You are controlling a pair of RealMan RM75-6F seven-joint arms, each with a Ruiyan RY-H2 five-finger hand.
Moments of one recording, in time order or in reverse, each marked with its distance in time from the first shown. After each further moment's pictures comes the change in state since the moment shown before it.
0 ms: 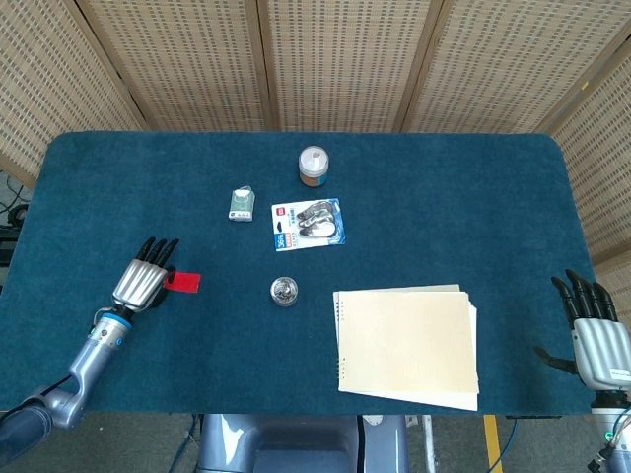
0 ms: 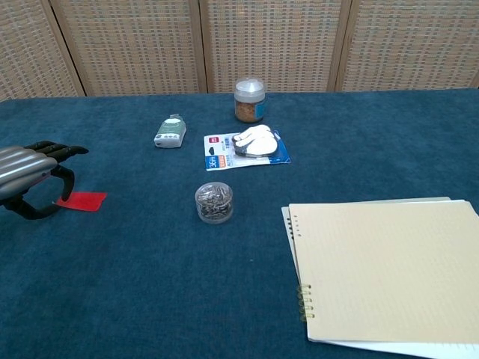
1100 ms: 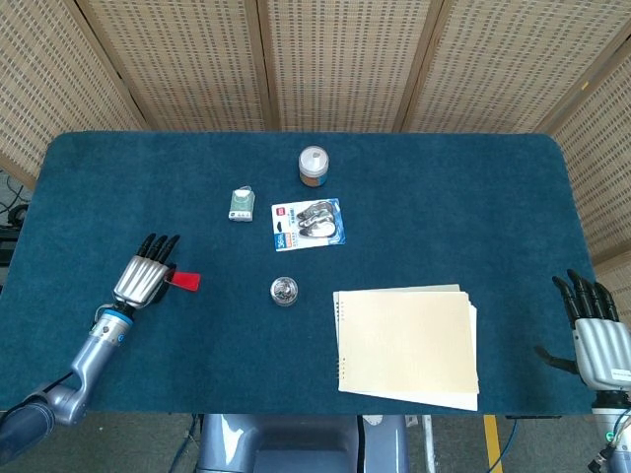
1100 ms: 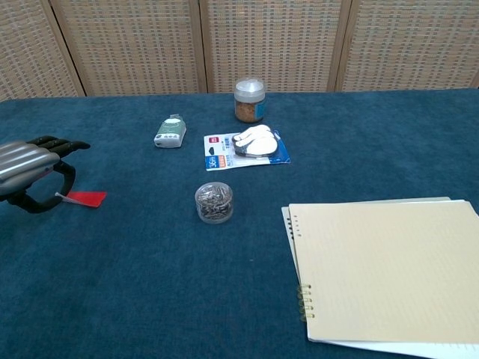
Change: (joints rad) left arm -0.014 -0.004 -0.011 0.006 -0.007 -0.003 0.013; right arm -0.001 0.000 0.001 0.000 -0.002 0.003 0.000
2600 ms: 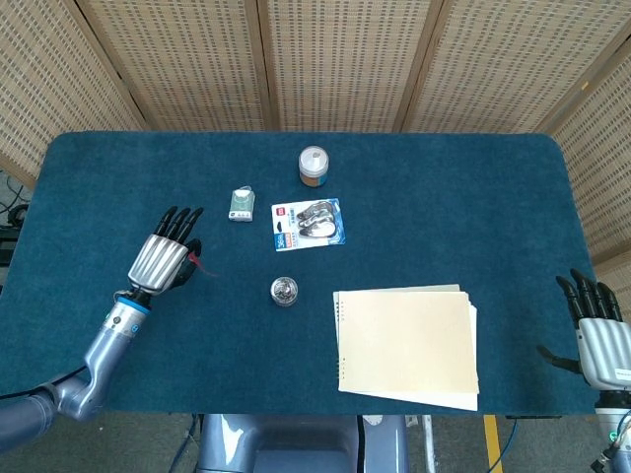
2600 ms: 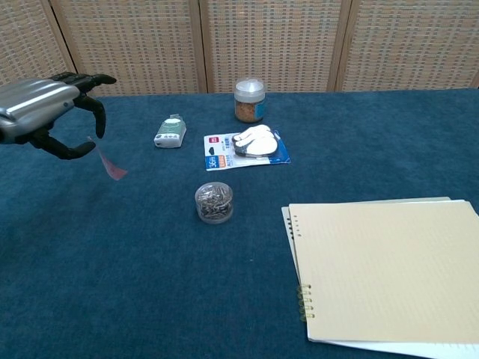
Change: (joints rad) left arm -0.035 0.168 -0.104 -0.422 -0.033 0.130 0.128; right arm -0.002 0.006 0.002 0.005 0.002 0.001 0.022
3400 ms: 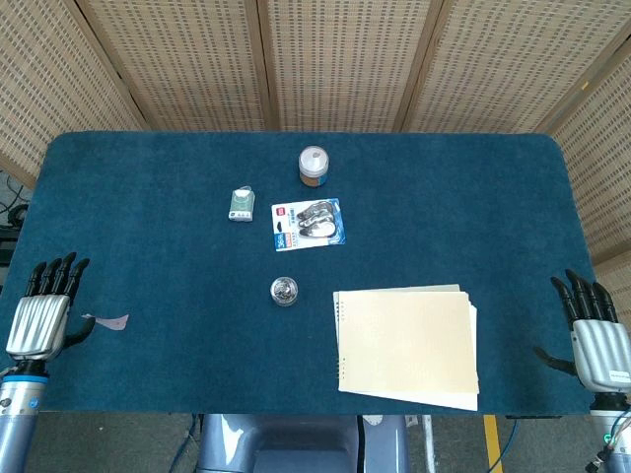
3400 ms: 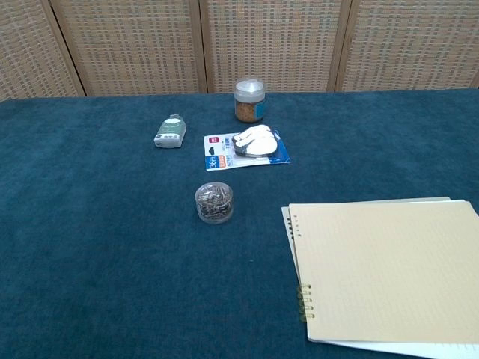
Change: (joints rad) left arm 0.363 0.327 0.118 -0.473 -0.156 0.279 0.128; right arm -0.006 -0.007 -0.004 -0.018 -0.018 0.025 -0.048
